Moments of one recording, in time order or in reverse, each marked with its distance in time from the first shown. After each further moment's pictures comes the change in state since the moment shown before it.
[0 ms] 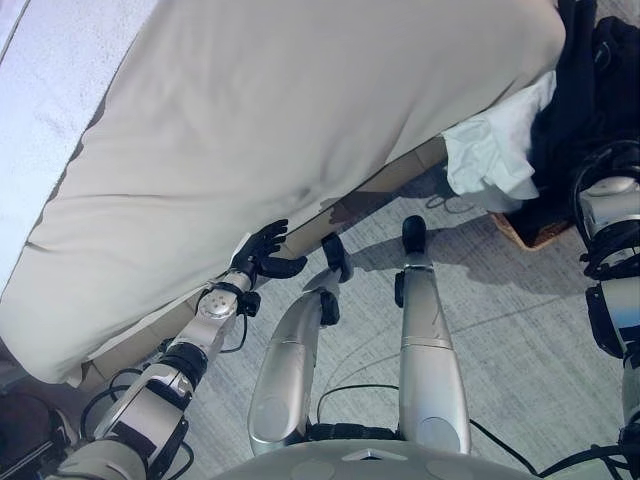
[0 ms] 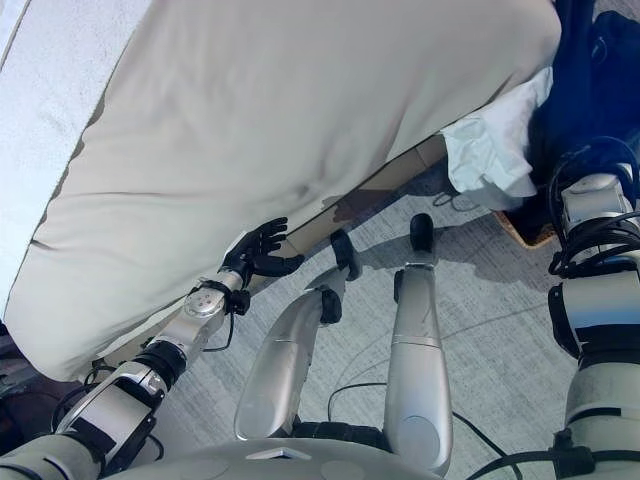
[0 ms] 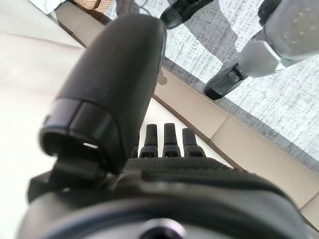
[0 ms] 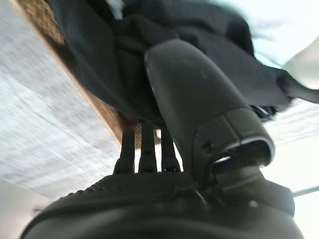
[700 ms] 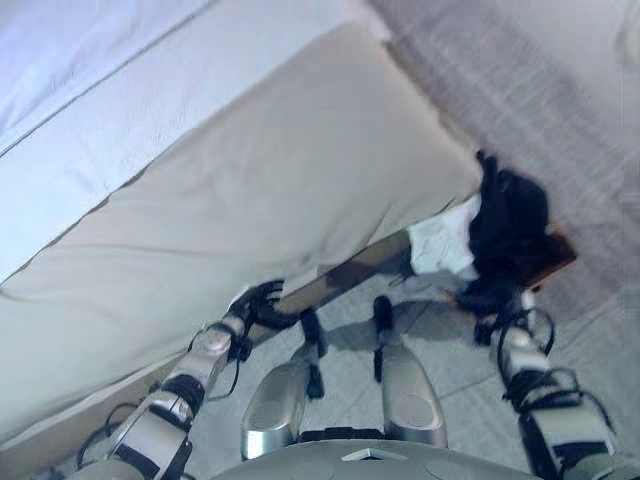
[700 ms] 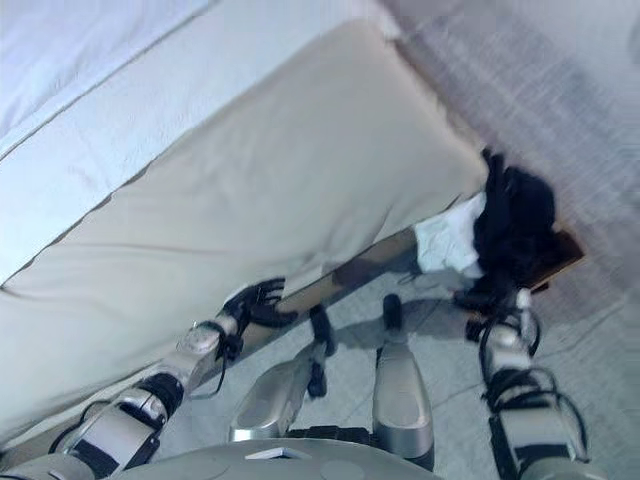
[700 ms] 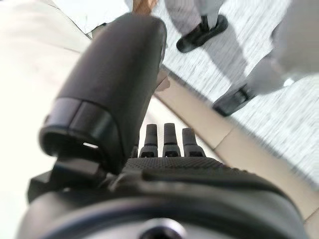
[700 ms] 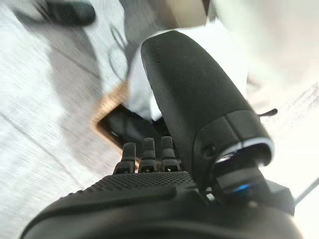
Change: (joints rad) left arm 0.185 -0.056 0.091 0.275 0.151 0.119 -0.131; right arm 0.812 0.508 -0.228 -0.107 0.080 -0.371 0.171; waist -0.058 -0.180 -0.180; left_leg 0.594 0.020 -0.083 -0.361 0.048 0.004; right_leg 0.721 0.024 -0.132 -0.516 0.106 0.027
